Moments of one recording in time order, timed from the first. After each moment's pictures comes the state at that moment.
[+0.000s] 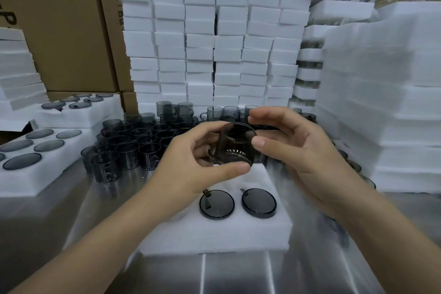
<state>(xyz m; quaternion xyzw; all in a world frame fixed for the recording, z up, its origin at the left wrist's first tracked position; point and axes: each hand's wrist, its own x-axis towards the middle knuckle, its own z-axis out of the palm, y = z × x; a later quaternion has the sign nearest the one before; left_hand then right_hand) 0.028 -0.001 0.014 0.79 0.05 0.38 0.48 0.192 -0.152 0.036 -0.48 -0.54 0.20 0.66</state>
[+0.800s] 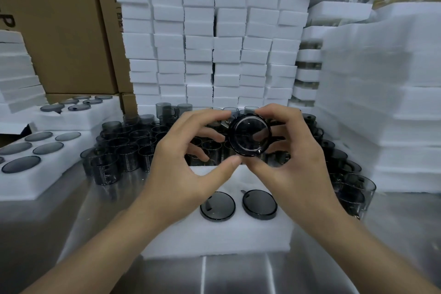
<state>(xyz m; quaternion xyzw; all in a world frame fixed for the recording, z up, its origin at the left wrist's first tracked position) 0.021 -0.008 0.015 0.80 0.00 0.52 0.30 0.172 -0.142 0.013 -0.56 -0.56 -0.17 0.58</state>
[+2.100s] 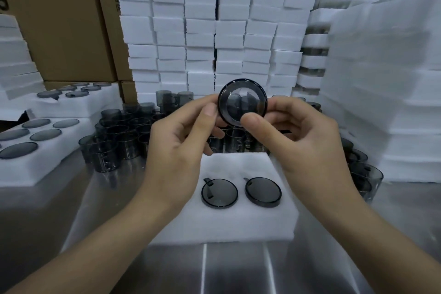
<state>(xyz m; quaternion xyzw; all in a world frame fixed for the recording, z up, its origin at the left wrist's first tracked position) 0.026 -0.019 0.015 0.71 0.05 0.53 0.46 0.152 -0.149 0.029 -0.57 -0.47 -0.01 0.68</state>
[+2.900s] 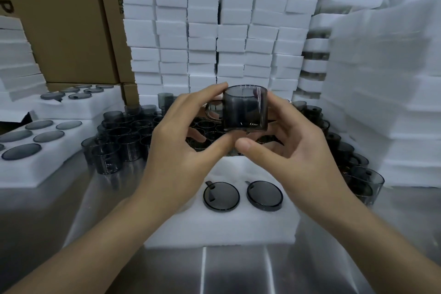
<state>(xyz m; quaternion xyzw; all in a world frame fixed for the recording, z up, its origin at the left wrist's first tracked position) 0.025 -0.002 0.012 0.78 0.03 0.56 0.27 0.161 -0.147 0.022 -0.53 -0.56 0.05 0.64</state>
